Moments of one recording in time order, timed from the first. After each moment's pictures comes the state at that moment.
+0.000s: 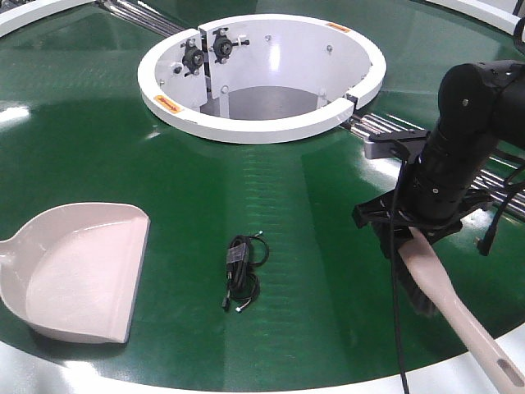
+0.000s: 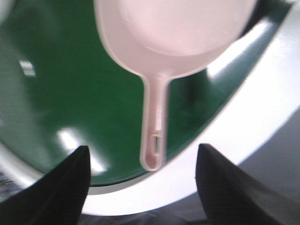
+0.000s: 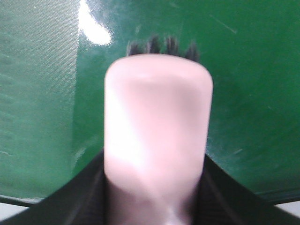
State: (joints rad) left arm 0.03 1.07 -1.06 0.09 1.10 1.65; right arm 0.24 1.73 -1.38 0.06 1.23 0.03
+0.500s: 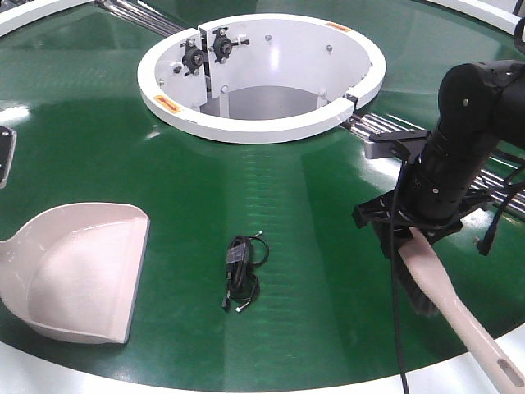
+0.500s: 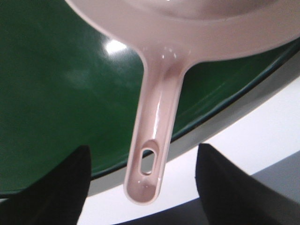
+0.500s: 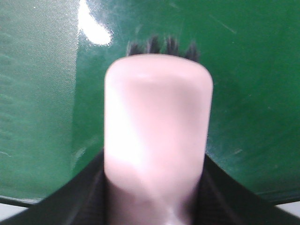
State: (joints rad) left arm 0.10 1.66 -1.40 0.20 1.23 1.44; right arm 0.24 1.73 -1.38 0.06 1.23 0.03
